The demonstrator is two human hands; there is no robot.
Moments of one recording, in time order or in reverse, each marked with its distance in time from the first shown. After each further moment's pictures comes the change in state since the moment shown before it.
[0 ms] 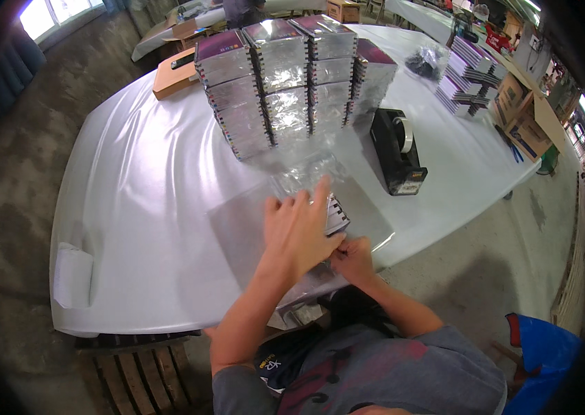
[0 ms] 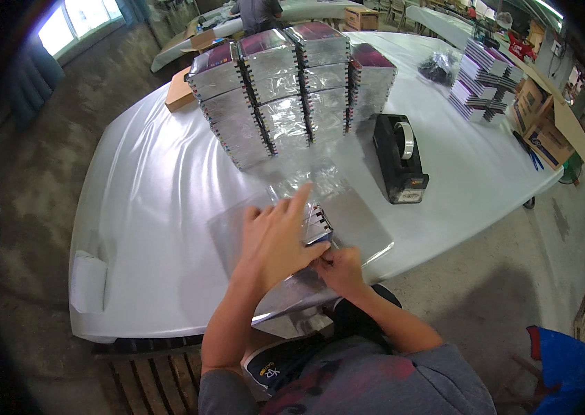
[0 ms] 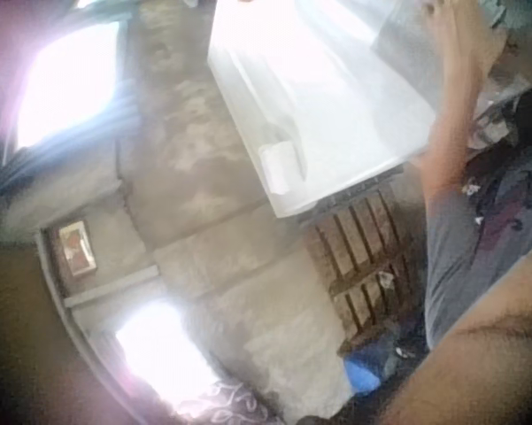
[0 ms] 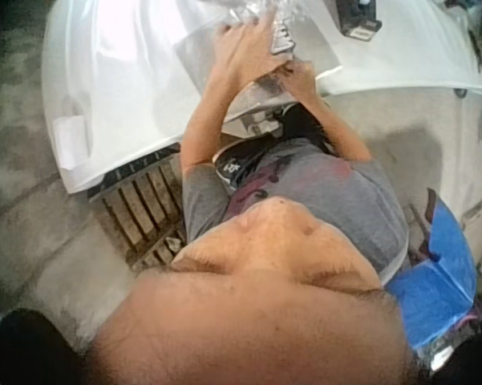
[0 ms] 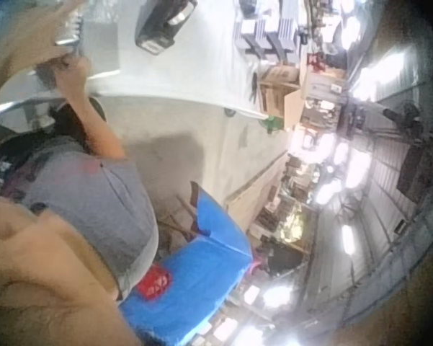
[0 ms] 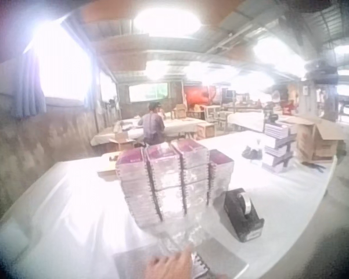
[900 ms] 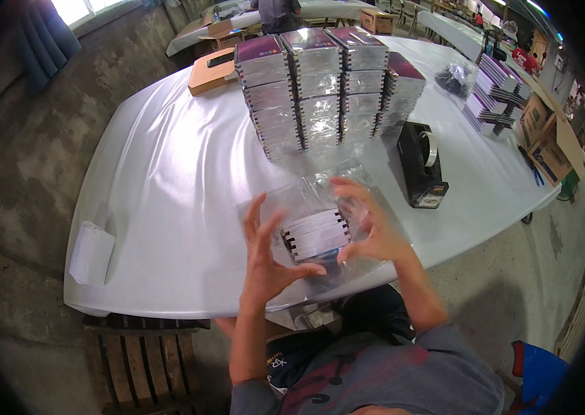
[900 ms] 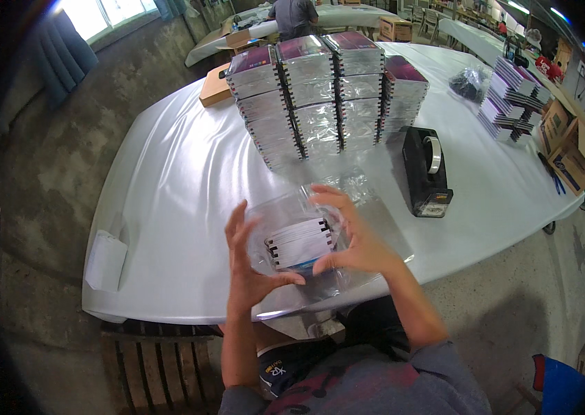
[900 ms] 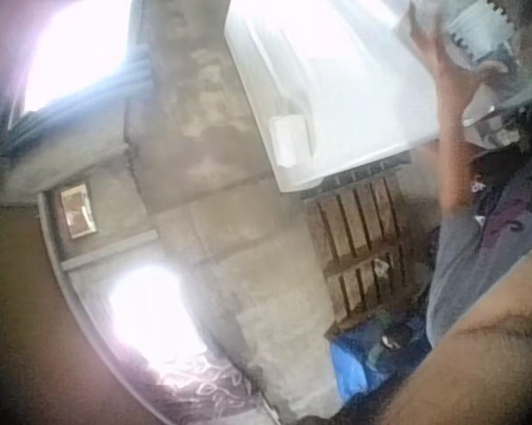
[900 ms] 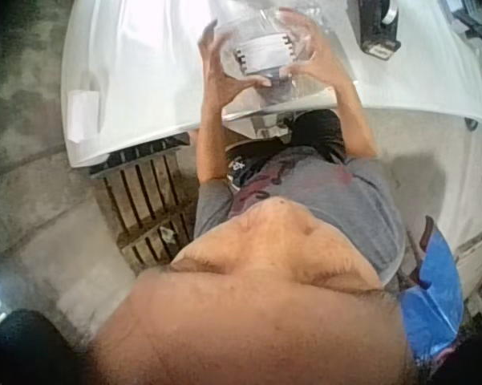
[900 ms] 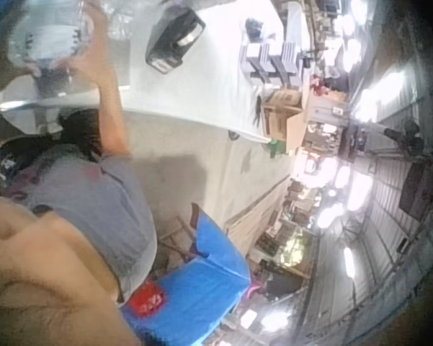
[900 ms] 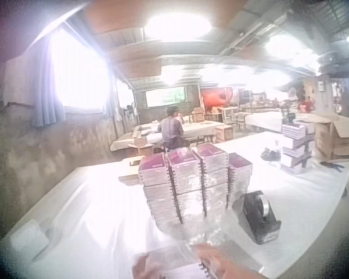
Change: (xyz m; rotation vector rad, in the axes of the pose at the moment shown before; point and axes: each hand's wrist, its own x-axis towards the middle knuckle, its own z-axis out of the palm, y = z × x) left_hand -0.068 -0.043 0.006 -0.566 0.609 0.037; right_hand 0.075 -0.074 -0.044 0.351 -0.376 -0.420
